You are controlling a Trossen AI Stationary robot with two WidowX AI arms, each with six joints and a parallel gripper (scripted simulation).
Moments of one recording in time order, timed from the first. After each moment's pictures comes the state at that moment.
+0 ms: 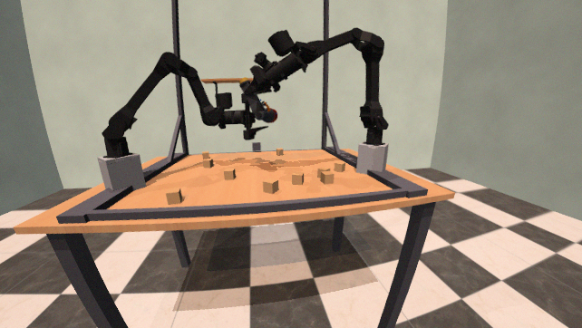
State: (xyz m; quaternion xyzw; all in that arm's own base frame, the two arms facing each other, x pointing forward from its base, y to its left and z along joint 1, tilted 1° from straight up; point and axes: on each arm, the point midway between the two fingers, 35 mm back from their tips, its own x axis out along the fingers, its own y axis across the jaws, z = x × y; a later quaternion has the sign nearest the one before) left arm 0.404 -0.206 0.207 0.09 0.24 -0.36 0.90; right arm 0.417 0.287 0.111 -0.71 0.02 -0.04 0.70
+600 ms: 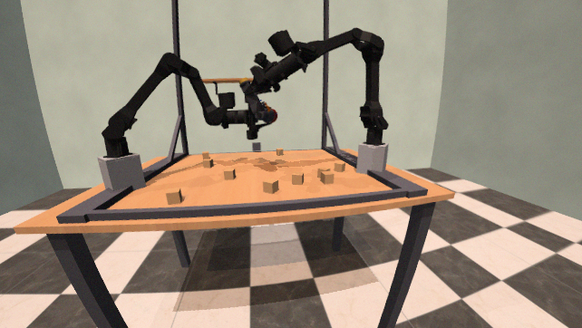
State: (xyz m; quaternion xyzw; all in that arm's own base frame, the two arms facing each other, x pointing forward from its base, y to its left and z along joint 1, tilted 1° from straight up) left arm 0.404 -0.206 0.207 0.09 0.24 -0.36 0.90; right arm 0.431 0.286 0.113 -0.71 0.02 -0.04 0.70
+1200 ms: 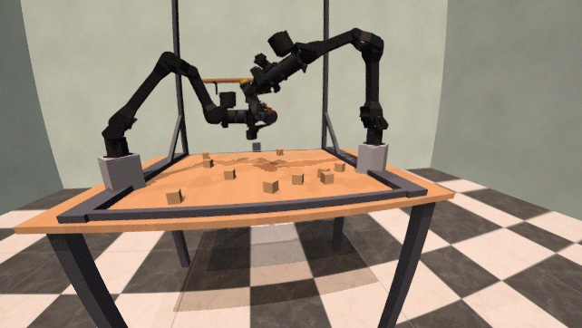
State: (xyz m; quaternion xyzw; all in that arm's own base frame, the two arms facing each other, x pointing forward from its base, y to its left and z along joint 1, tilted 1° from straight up) left arm 0.404 -0.206 0.204 0.10 0.24 -0.36 0.89; right arm 0.431 0.286 0.110 -0.71 0.03 -0.03 0.70
